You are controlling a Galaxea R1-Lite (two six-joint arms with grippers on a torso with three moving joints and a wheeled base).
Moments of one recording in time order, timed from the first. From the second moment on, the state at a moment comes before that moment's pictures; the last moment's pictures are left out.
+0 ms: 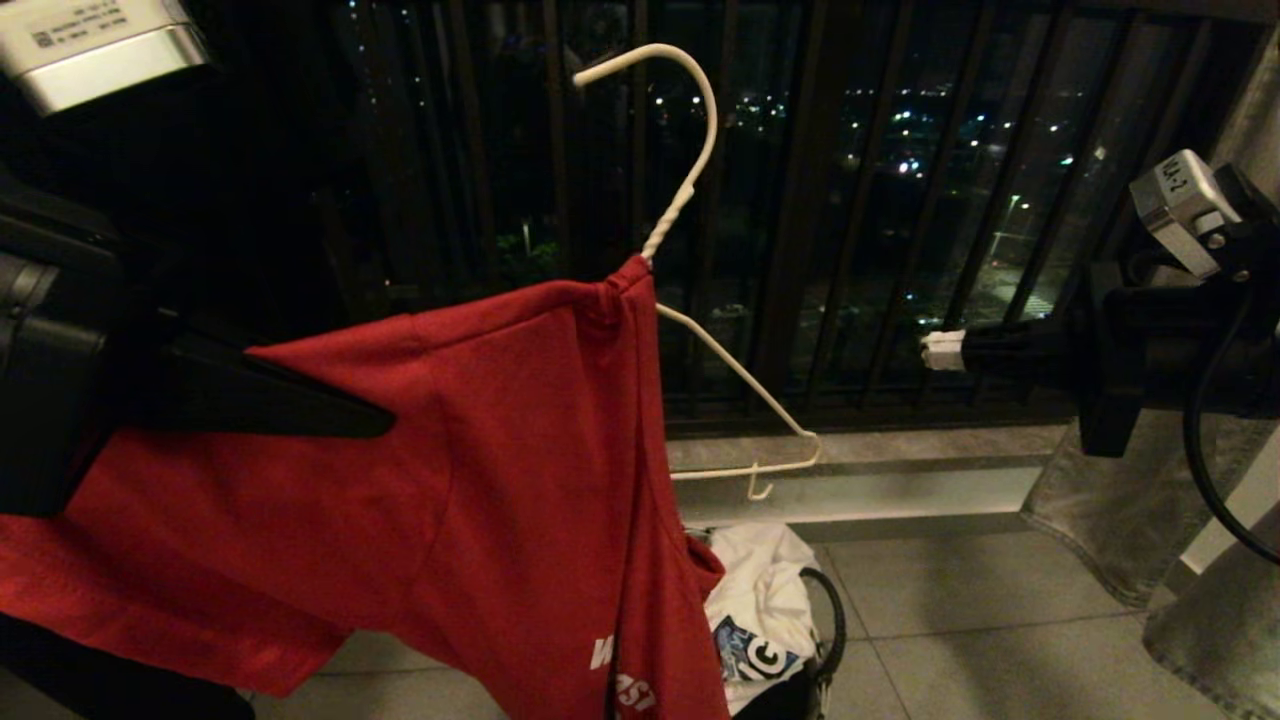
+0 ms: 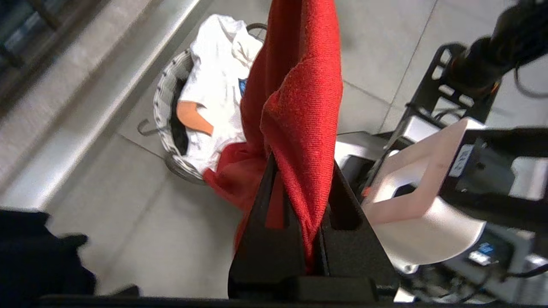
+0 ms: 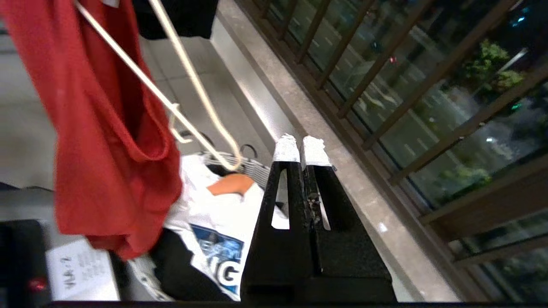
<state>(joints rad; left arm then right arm) -0.43 1.35 -1.63 0.92 -0.55 0.32 0.07 1.44 -1.08 -0.06 0.86 -0.58</state>
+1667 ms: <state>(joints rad) -0.52 1.21 -1.37 0.53 -0.55 0.11 0.28 1.64 -1.08 0.08 0.89 0.04</state>
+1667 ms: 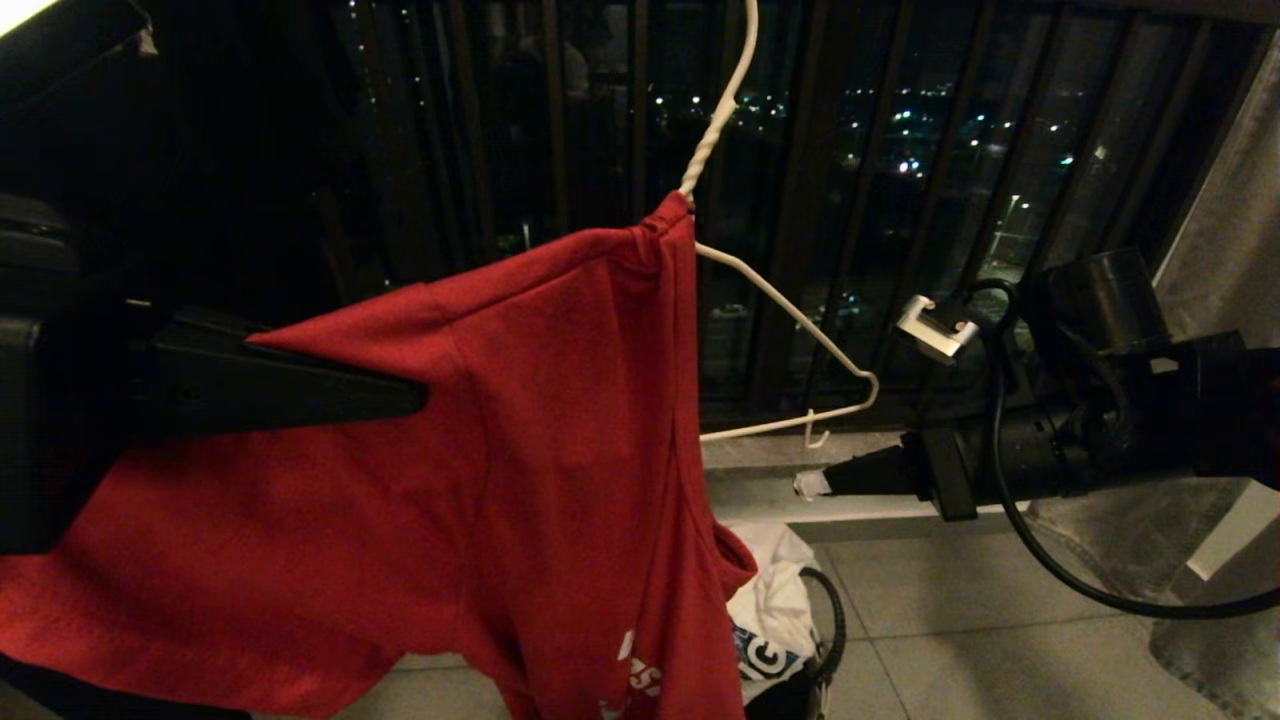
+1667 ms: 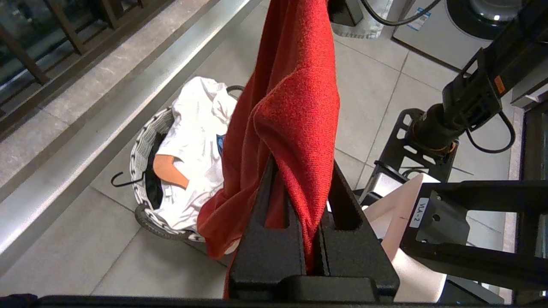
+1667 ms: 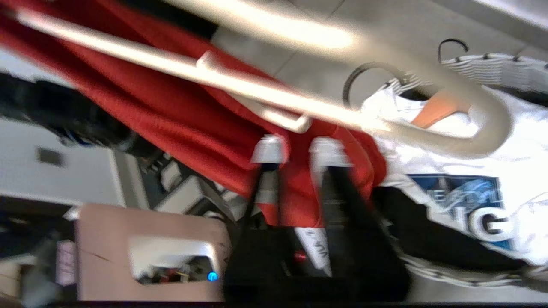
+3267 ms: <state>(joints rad) -0.53 1.21 -1.39 0.53 -0.54 0.14 0.26 1.74 -1.16 0.11 0.85 0.06</state>
